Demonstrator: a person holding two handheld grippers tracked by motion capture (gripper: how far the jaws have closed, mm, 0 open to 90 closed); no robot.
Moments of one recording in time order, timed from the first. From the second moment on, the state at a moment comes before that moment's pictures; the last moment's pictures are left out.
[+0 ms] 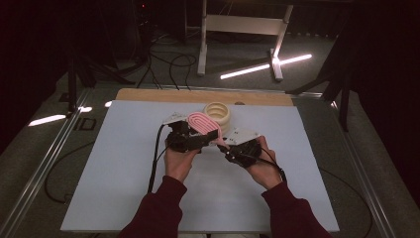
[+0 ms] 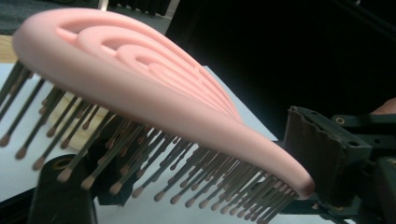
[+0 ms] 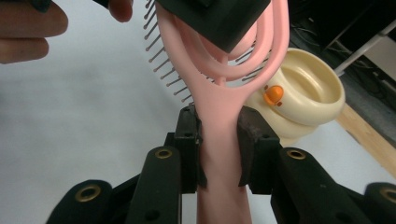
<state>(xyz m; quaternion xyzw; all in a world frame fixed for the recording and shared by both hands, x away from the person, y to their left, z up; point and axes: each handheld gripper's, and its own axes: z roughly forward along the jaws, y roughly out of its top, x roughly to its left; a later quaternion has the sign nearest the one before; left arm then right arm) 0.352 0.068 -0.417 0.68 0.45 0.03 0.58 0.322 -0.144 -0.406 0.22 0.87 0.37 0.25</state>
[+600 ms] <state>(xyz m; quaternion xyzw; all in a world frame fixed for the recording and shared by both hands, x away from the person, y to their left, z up) 0.348 0.066 -0.406 0.66 0.46 0.04 0.59 0.322 -0.140 -0.413 0.22 0.87 0.35 0.27</state>
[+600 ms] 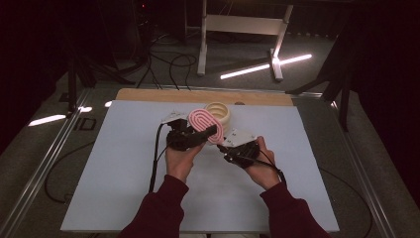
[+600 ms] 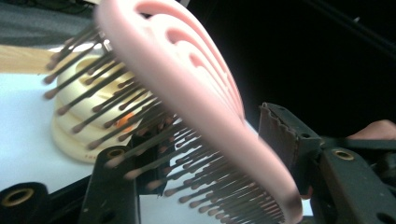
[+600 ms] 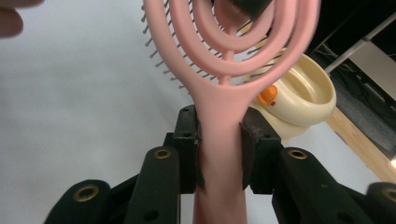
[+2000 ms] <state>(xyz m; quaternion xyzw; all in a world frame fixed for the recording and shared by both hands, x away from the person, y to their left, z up) 0.345 0.064 -0.381 0.70 0.41 0.09 0.58 0.326 -0.156 -0.425 0.24 0.86 0.40 0.22</state>
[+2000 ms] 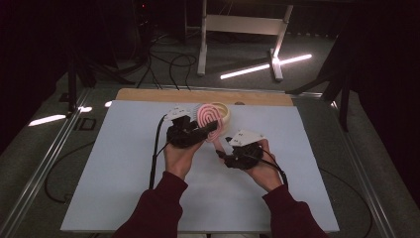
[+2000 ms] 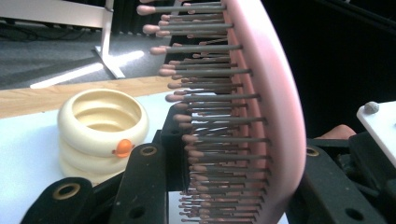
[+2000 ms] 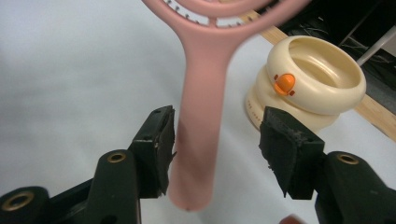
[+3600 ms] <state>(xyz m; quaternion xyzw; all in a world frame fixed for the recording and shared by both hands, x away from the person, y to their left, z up) 0.358 0.083 -0.367 0.71 0.39 0.13 0.57 0.298 -0.229 -0.450 0.36 0.77 0.47 0.24</state>
